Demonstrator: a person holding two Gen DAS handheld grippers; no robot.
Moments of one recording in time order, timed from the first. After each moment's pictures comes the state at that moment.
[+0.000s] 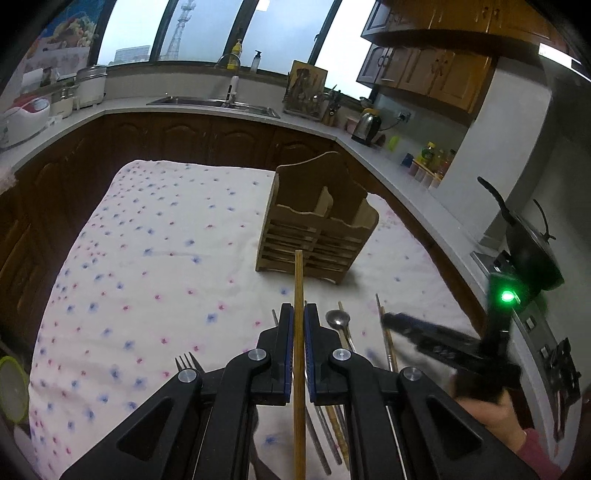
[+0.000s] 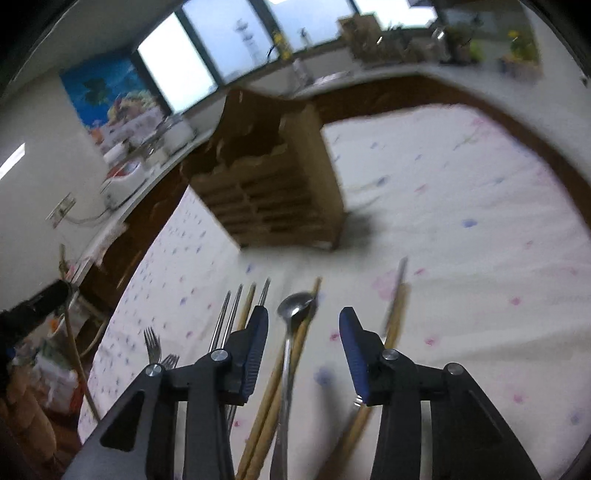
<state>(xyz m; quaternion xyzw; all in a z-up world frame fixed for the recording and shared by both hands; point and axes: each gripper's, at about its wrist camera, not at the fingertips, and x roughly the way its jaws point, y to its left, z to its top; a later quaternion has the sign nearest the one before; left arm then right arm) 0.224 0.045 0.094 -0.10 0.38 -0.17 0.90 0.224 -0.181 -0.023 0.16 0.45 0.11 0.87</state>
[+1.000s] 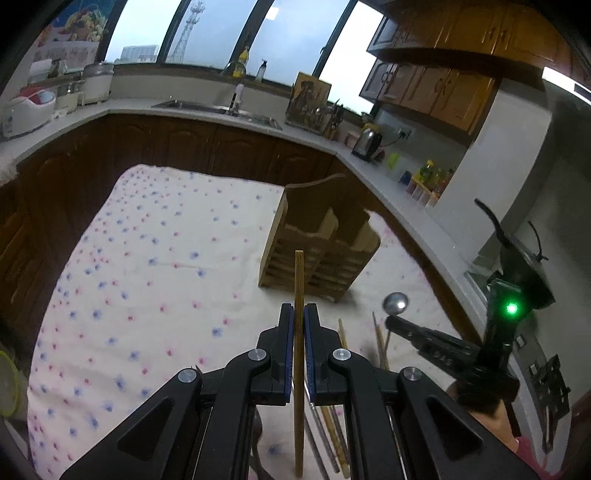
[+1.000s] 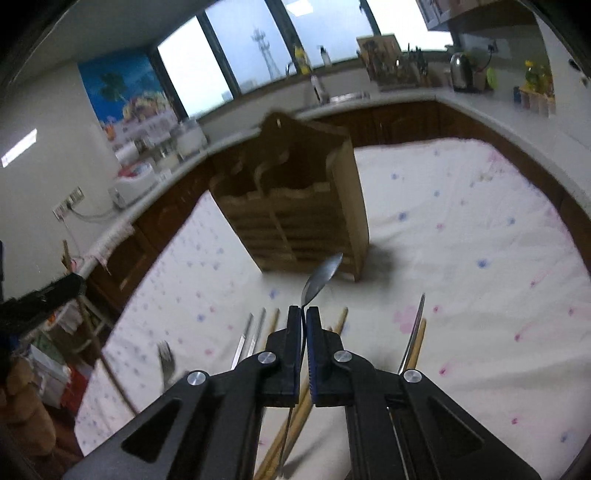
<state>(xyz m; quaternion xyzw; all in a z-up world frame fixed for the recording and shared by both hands) 0.233 0.061 0.102 -0.13 0.35 -0.18 0.91 0.209 -0.168 0.033 0.13 0.38 0.11 0.91</state>
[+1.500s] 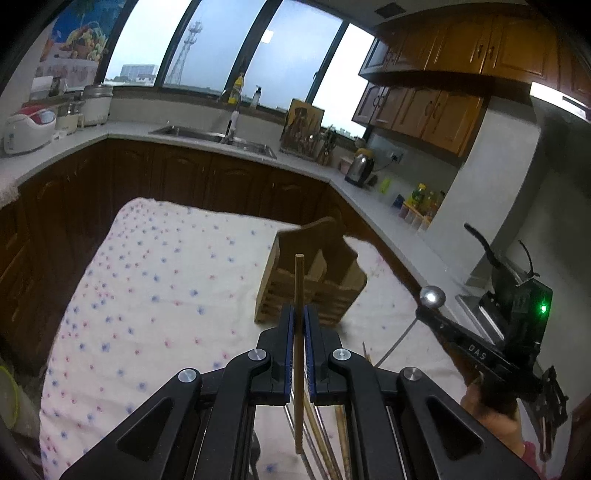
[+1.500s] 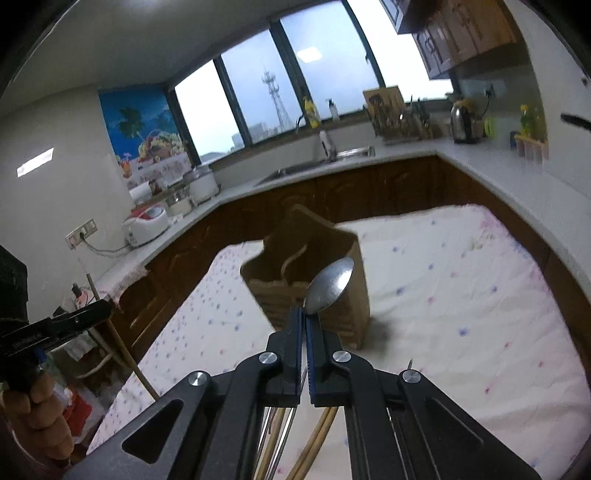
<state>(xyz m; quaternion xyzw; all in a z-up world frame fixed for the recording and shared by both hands) 0.229 0.073 0.129 -0.13 0.31 -0.18 0.93 0.206 -0.174 0.095 0.13 0.29 0.10 0.94</state>
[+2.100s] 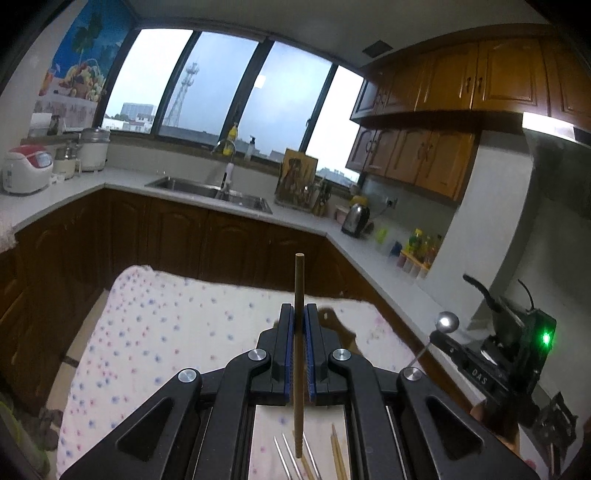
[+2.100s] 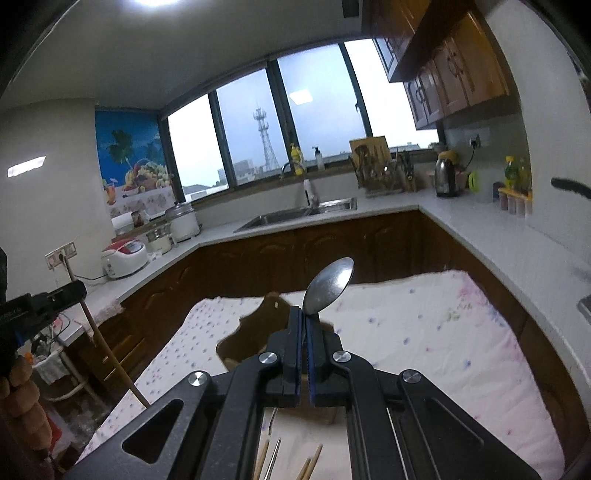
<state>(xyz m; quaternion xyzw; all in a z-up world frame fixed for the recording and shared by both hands) 0.267 0.077 0.157 -0.13 0.21 -0.17 0.95 0.241 -0.184 0.136 0.10 0.21 0.05 0.97</state>
